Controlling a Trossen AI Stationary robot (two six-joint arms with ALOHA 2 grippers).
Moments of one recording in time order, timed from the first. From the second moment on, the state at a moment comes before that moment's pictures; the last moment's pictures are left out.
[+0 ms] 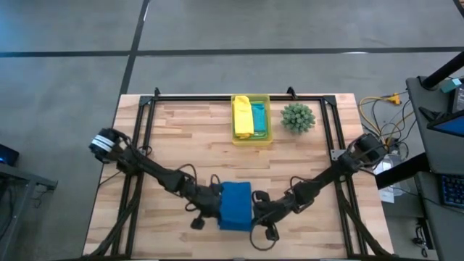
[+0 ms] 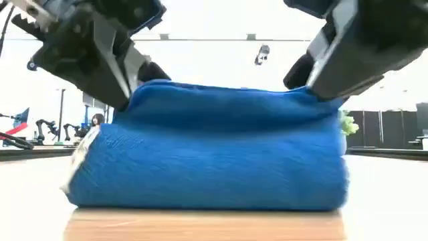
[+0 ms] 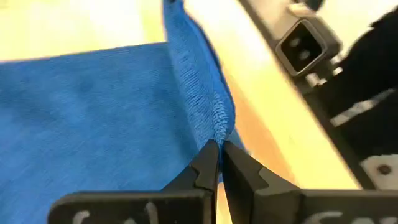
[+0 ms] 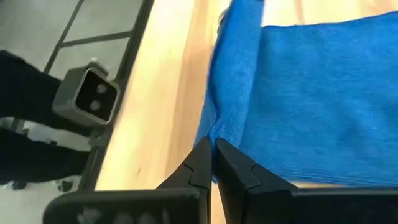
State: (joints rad) left arm -0.43 1.69 0.84 0.20 0.19 -0.21; right arm 0.57 1.81 0.94 0.17 0.06 0.50
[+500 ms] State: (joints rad) left arm -0.36 1.57 0.70 0.20 0.05 -0.20; right arm 0.44 1.80 0.92 0.17 0.06 0.49
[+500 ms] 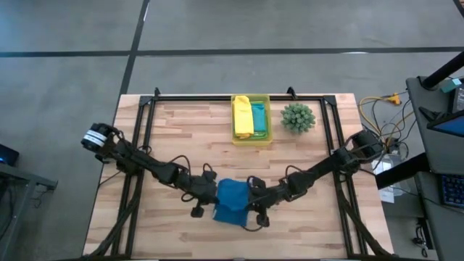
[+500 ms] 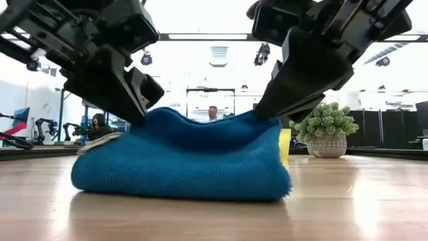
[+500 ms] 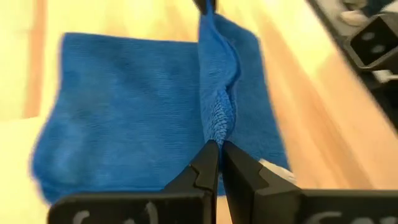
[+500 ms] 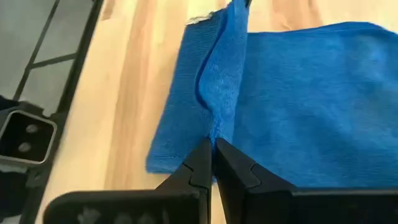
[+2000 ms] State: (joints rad) left arm -0.19 1.56 0.63 0.22 -0.24 -0.20; right arm 0.20 1.66 0.76 0.13 0.23 0.52
